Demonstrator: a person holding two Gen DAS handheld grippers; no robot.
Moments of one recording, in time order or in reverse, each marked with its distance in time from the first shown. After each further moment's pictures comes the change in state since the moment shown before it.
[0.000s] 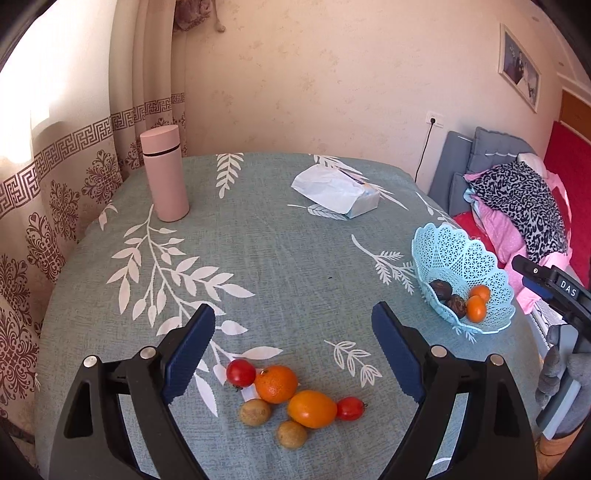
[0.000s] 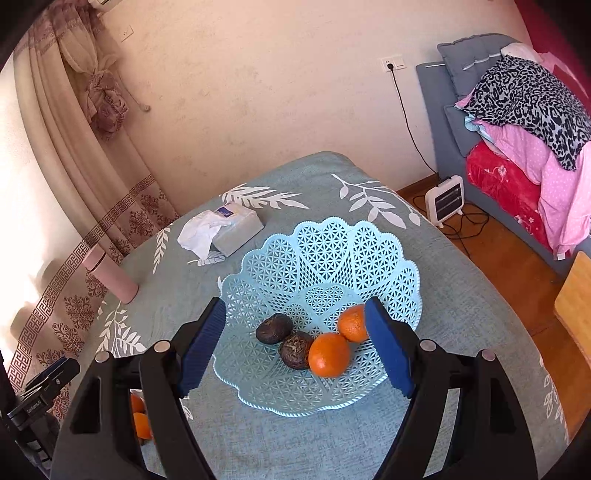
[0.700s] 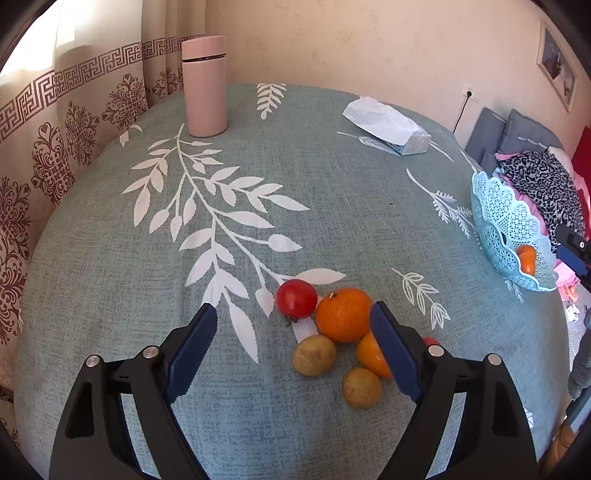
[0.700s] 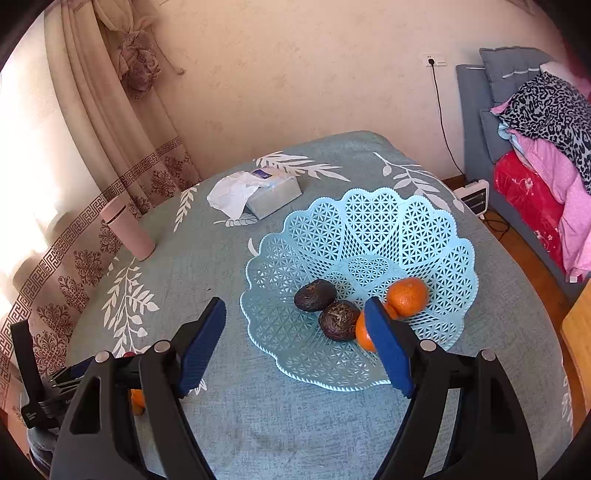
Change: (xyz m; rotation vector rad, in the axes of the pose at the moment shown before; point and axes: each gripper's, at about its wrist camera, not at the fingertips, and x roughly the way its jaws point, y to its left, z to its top) left arm 0.039 0.043 -0.061 -0.082 0.176 0.058; right arm 0.017 0.038 -0.025 -0.127 0.088 0.057
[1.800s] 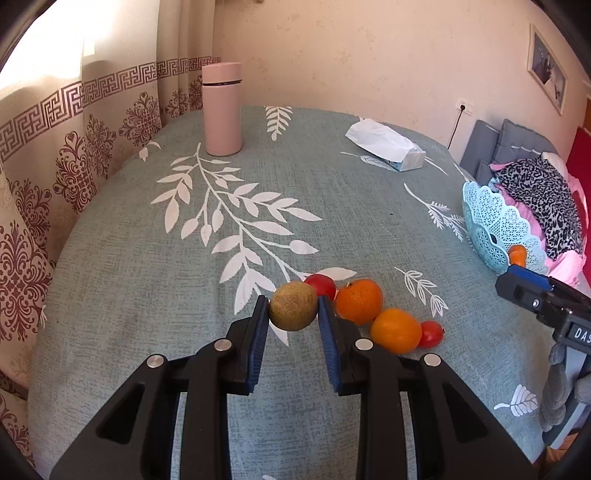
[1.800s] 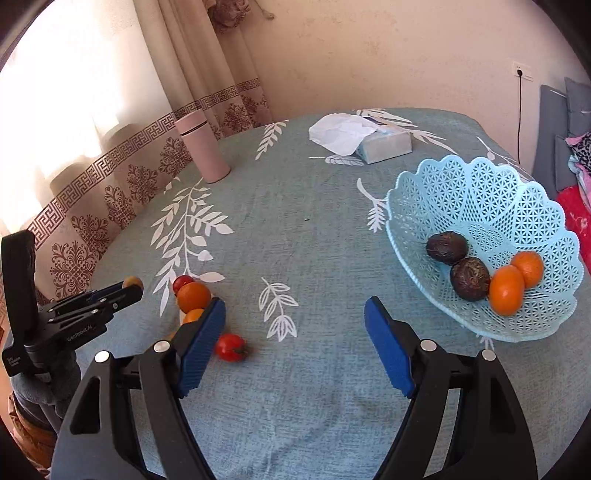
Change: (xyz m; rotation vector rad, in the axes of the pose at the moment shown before) left arm -0.042 0.018 -0.013 0.004 -0.104 0.004; right arm 0.028 0.098 -0.053 -0.256 0.162 0.205
